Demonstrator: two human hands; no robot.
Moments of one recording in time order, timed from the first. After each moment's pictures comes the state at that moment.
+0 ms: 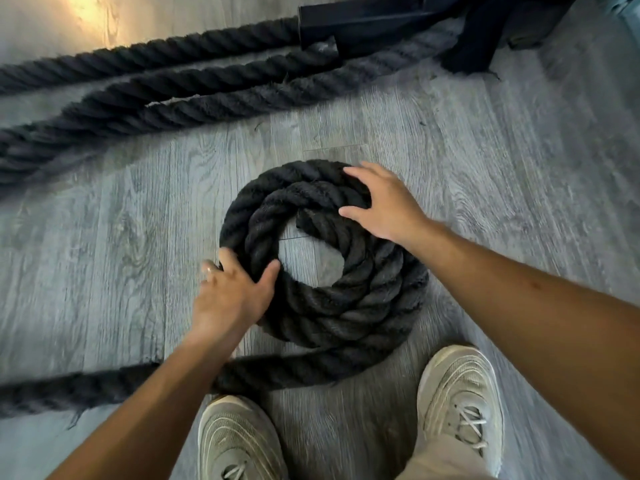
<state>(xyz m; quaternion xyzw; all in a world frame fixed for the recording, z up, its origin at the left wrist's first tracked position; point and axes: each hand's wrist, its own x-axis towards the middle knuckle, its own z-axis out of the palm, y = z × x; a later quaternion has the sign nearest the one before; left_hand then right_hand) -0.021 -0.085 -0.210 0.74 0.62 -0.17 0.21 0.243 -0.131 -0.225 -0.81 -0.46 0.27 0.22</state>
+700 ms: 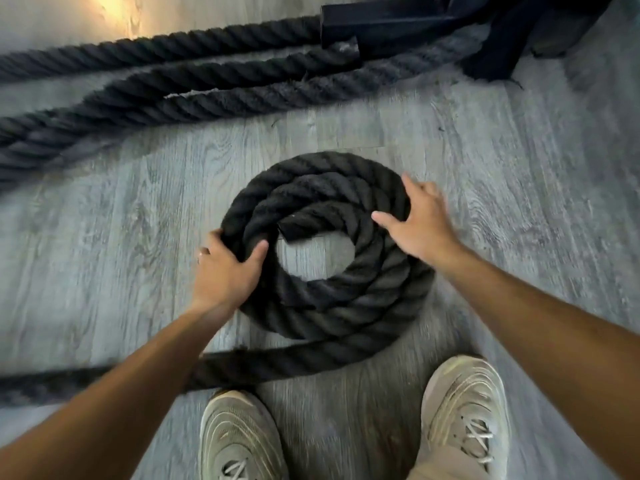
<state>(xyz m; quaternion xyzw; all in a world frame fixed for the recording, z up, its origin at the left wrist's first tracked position) -0.033 -0.057 -0.217 0.63 0.68 0.05 0.36 0.243 -0.158 -0.226 -0.87 -0.35 0.27 0.23</state>
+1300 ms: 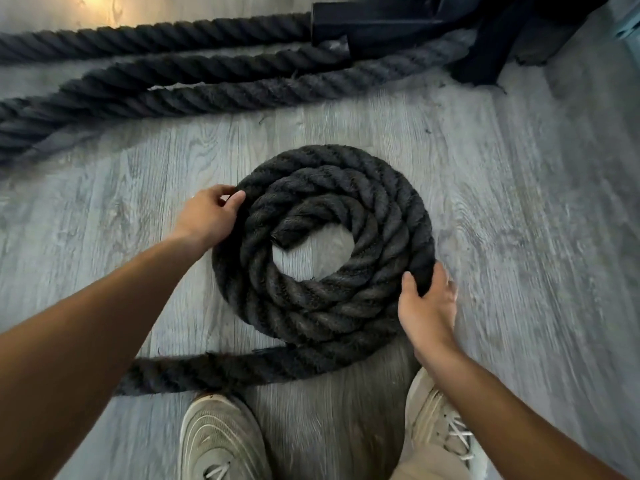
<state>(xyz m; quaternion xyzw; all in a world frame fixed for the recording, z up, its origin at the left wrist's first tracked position) -0.002 0.024 -0.227 0.70 0.61 0.02 0.38 0.182 -0.254 -0.238 -0.92 -0.06 0.26 0.30</state>
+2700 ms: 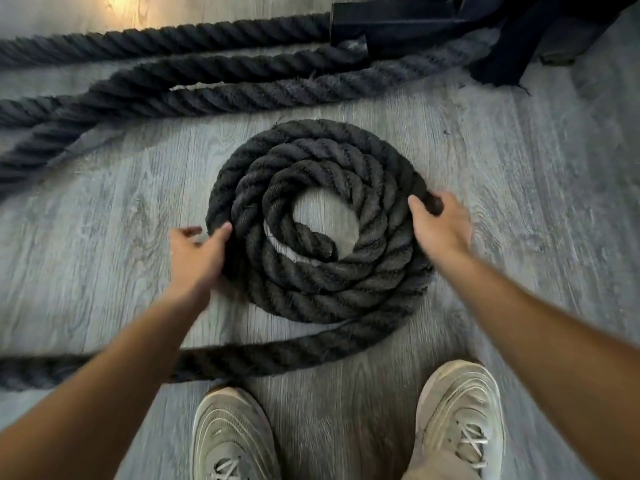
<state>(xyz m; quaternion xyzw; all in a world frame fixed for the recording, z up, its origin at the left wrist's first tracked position) -0.049 -0.029 -0.227 0.44 0.72 0.23 0.48 0.251 -0.166 -0.233 -0.91 -0.14 0.23 0.31</state>
